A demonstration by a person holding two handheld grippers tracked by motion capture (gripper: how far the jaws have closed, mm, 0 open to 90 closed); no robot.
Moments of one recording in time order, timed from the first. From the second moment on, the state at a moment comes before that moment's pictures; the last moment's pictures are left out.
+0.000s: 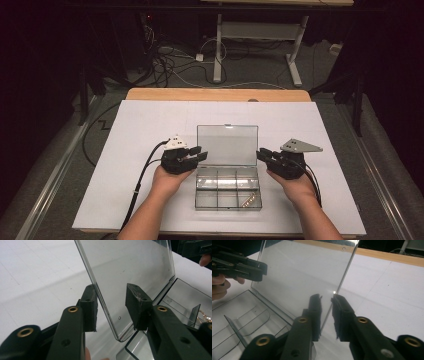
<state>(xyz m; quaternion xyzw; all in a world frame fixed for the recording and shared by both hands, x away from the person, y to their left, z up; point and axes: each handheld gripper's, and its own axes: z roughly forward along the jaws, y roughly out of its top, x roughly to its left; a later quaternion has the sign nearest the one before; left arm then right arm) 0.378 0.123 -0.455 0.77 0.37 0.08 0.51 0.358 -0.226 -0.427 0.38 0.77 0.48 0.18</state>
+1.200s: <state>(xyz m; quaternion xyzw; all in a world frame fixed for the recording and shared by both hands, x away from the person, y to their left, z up) 0.356 0.128 -0.442 0.78 0.36 0.10 0.51 0.336 -0.202 -0.425 0.34 0.78 0.49 0.18</state>
